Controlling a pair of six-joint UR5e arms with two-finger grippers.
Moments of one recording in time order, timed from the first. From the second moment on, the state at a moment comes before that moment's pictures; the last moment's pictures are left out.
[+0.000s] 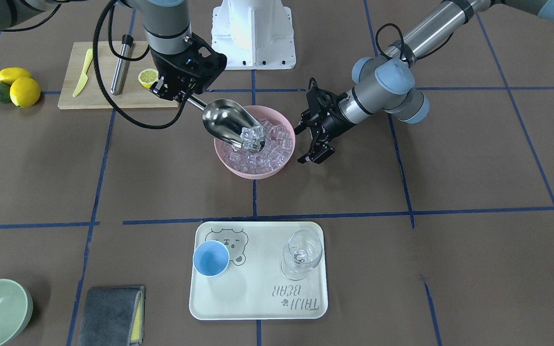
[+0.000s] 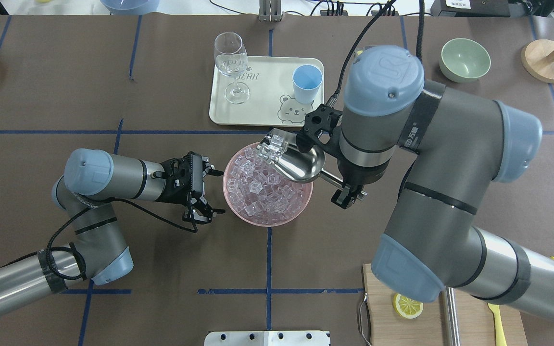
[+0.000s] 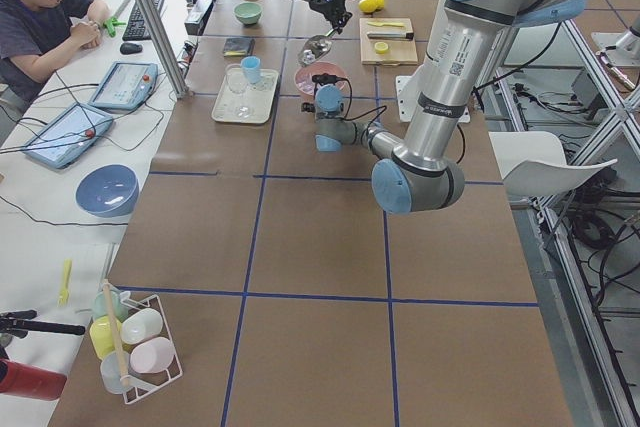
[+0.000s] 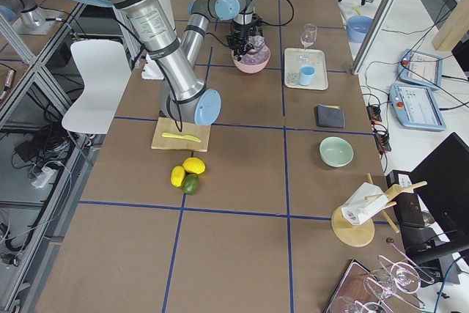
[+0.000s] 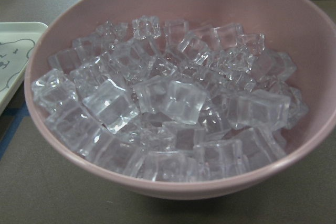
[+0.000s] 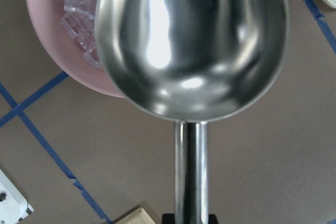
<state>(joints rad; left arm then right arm) -0.53 -2.02 -1.40 -2.79 -1.97 0.04 0.61 -0.90 2.02 -2.15 2.03 0.12</state>
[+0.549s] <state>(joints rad) -0.53 -2.02 -1.40 -2.79 -1.97 0.04 0.74 -0.90 1.99 -2.16 2.13 0.24</state>
